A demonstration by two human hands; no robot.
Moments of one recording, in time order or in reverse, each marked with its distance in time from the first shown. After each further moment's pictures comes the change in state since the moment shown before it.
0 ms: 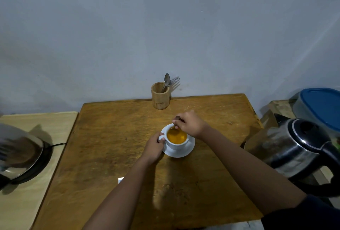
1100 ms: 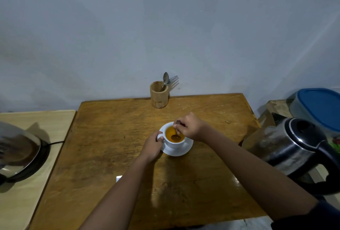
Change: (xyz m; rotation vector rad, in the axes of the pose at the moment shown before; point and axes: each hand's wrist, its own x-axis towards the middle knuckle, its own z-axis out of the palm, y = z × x) left_hand -0.001 0.002 0.000 -0.009 0.003 0.014; right_hand -0.013 0.000 -0.003 -0.133 -0.086 -0.024
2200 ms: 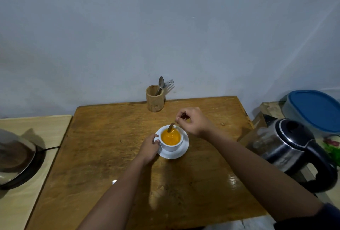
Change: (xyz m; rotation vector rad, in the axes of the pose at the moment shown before) left_hand 0.000 0.005 0.000 0.080 -0.001 -0.023; right_hand -0.020 -0.003 -0.026 0.186 0.260 -0.088
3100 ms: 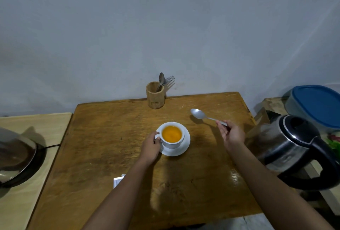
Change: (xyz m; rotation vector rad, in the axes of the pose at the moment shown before) left_hand -0.008 -0.003 0.009 -0.018 0.110 0.030; right_hand -0.050 0.075 -0.008 1.455 0.933 0.826
